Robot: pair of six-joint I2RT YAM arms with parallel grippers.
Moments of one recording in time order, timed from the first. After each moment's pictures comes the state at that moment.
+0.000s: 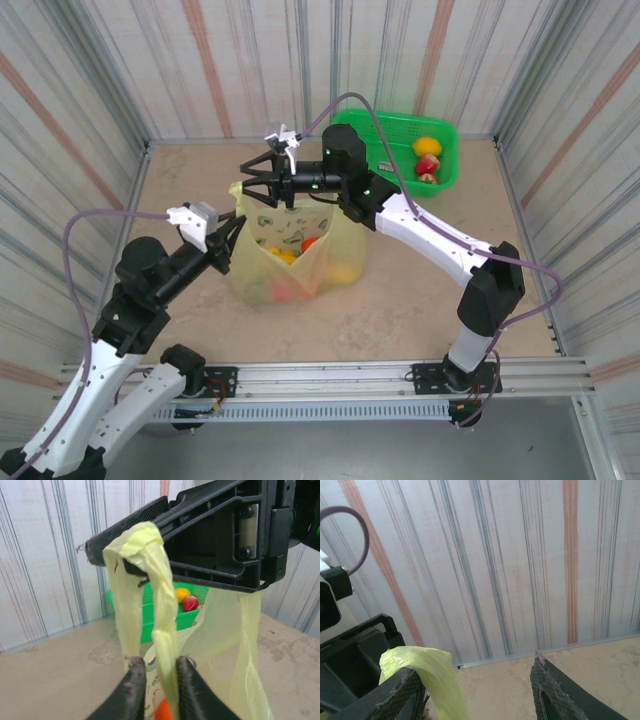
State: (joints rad) left arm -0.49 0.59 0.82 -0.29 0.16 -0.02; right arm 0.80 1.73 1.62 0.12 -0.74 0.21
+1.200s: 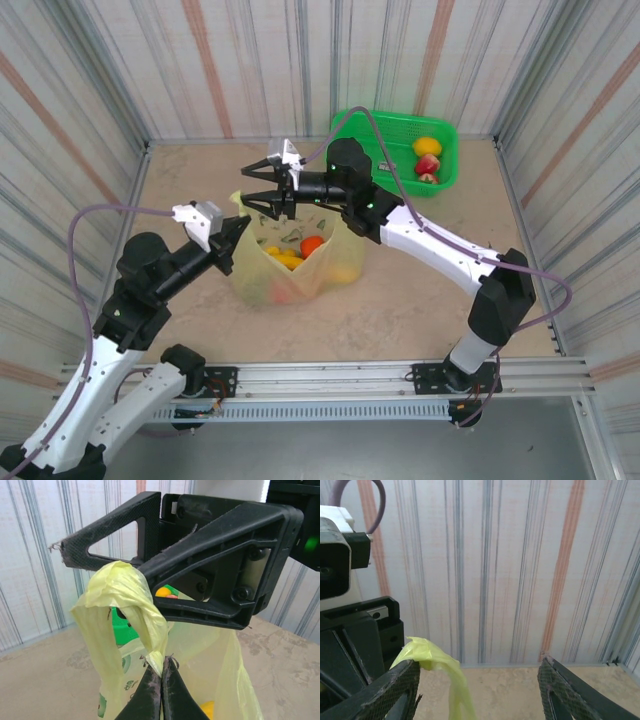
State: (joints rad) left arm -0.49 0.62 0.84 -0.29 0.26 -0.02; right arm 0.83 1.65 1.49 0.24 -0.68 0.00
